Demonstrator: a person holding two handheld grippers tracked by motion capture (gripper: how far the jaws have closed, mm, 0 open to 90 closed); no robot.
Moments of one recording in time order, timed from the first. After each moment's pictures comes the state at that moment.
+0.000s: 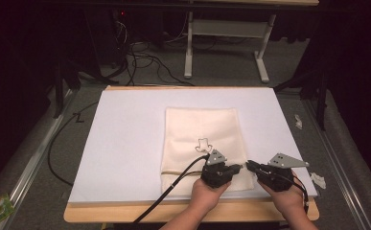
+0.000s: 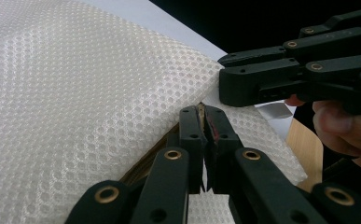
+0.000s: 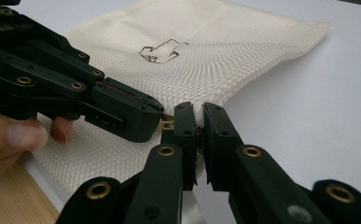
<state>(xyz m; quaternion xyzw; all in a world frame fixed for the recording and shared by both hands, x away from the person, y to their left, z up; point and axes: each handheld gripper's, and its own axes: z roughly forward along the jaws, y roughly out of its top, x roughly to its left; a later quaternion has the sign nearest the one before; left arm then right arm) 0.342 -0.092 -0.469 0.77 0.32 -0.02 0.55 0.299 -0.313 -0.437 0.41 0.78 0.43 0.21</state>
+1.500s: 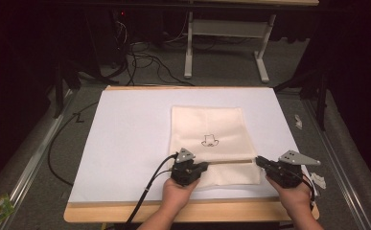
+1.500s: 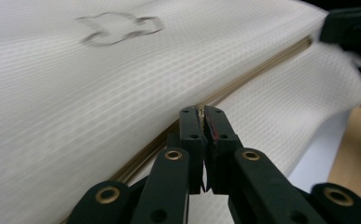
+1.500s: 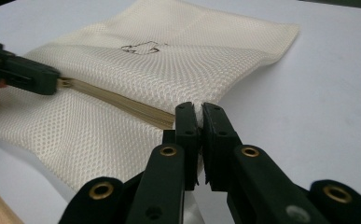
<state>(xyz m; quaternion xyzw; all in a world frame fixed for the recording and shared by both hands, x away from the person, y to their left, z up) 0.353 0.009 -0.473 0.78 0.39 0.03 0.49 0.303 -0.339 -0.434 0.46 0.74 0.44 0.22</state>
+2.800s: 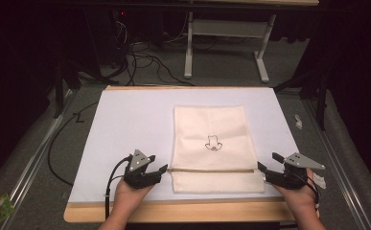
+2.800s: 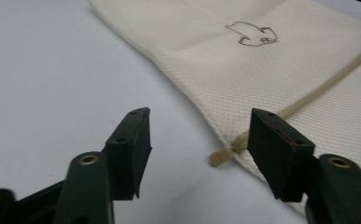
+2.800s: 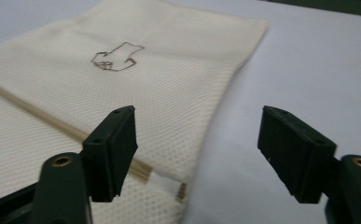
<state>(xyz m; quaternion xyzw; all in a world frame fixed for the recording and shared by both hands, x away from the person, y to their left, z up) 0.344 0.122 -0.457 0.78 0.38 0.19 0.46 0.300 -0.356 -0.446 0.48 0.73 0.42 0.27</state>
